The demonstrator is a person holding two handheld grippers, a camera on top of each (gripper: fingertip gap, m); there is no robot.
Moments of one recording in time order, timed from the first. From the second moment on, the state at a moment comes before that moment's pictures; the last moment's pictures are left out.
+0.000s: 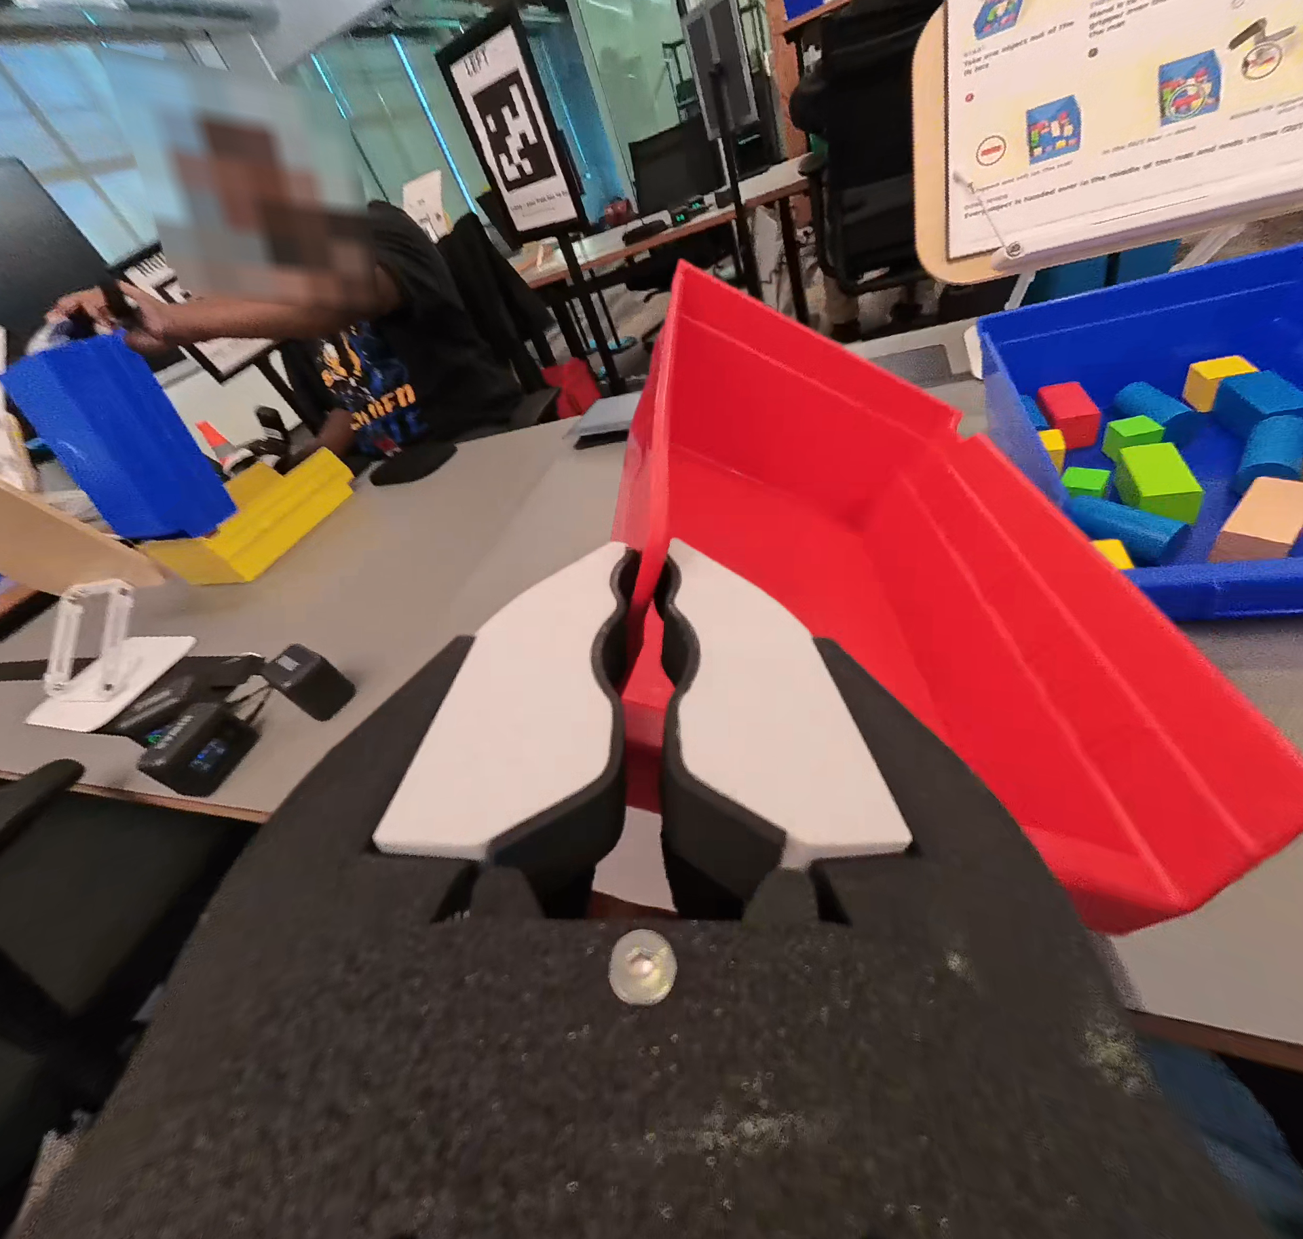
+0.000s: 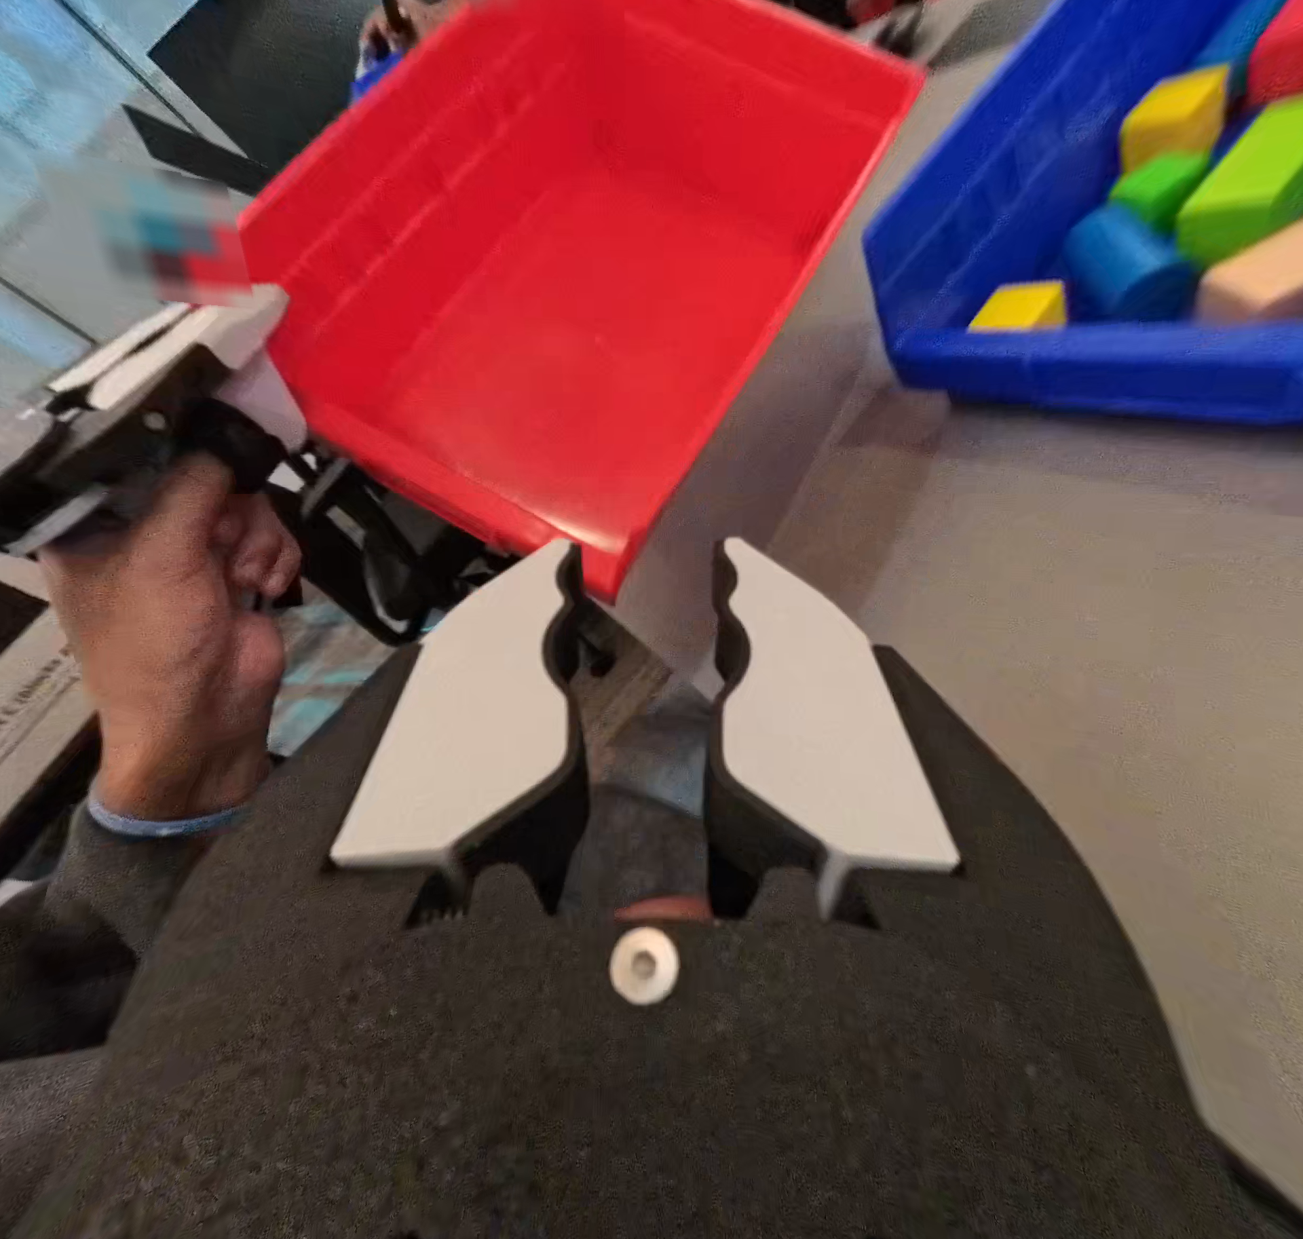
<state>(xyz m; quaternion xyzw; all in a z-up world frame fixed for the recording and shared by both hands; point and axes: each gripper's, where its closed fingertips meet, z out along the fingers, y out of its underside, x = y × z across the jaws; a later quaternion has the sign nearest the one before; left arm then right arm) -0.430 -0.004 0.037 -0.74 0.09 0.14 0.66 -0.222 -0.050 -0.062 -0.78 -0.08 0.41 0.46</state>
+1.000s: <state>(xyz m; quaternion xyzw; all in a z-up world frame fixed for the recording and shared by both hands) -0.184 -0.113 0.276 -0.44 0.17 0.01 0.88 -0.016 -0.085 0.202 -0.61 0.05 0.13 0.78</state>
